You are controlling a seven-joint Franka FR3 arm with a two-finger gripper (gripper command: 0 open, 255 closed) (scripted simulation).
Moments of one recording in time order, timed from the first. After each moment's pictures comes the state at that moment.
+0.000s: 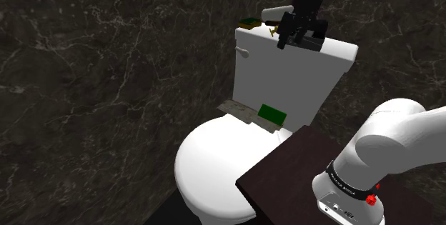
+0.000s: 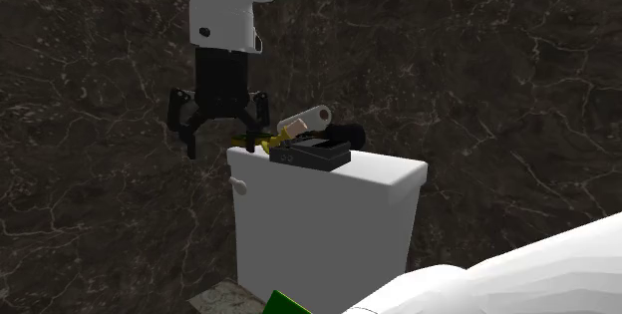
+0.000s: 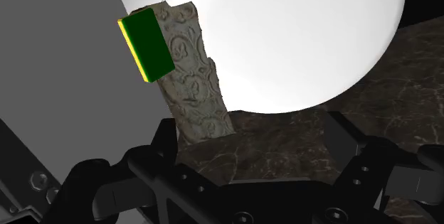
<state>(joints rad) 0.02 -0.78 -0.02 -2.36 0.01 1.69 0.00</state>
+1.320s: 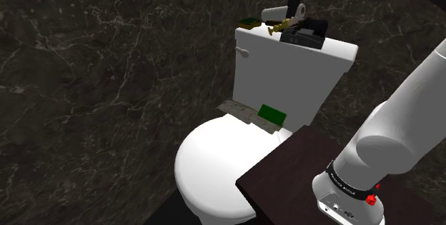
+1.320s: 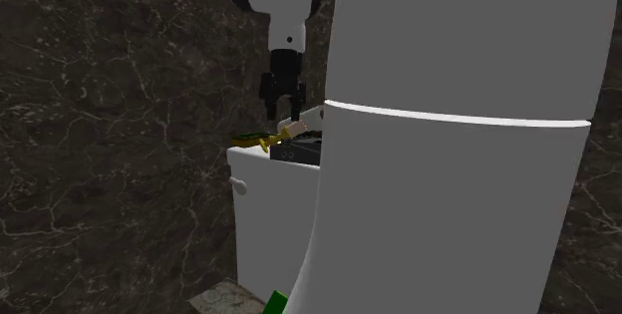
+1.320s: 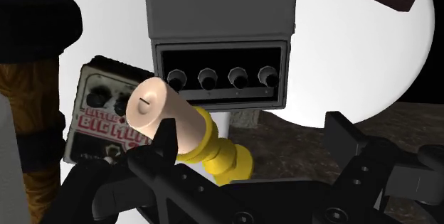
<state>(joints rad) 0.04 -0.08 -0.44 -1.62 0.03 1.46 -0.78</state>
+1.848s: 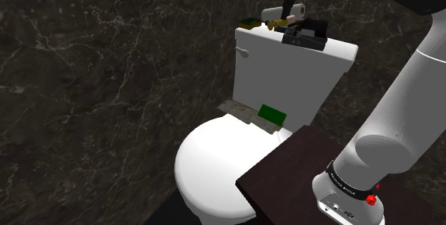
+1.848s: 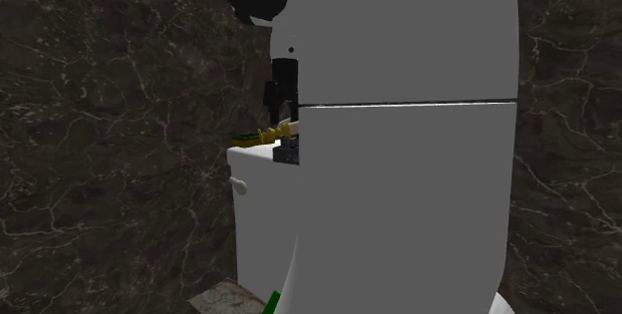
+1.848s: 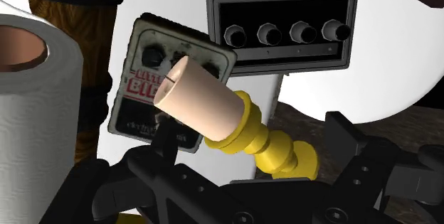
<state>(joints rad) 0.02 0.04 -0.46 -1.53 0.07 1.52 -0.89</state>
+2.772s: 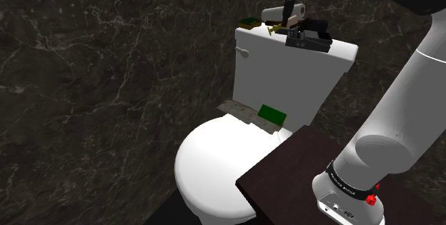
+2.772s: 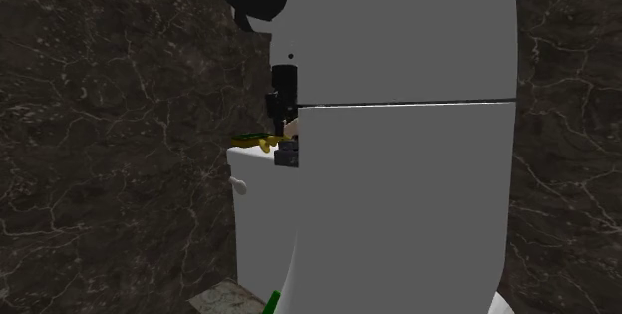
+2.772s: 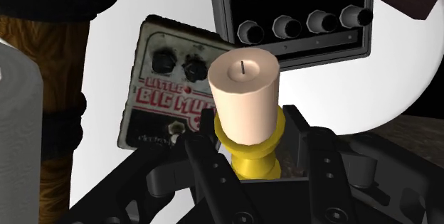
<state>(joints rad) 0.03 0.04 -0.46 -1.56 0.07 1.49 -0.89</state>
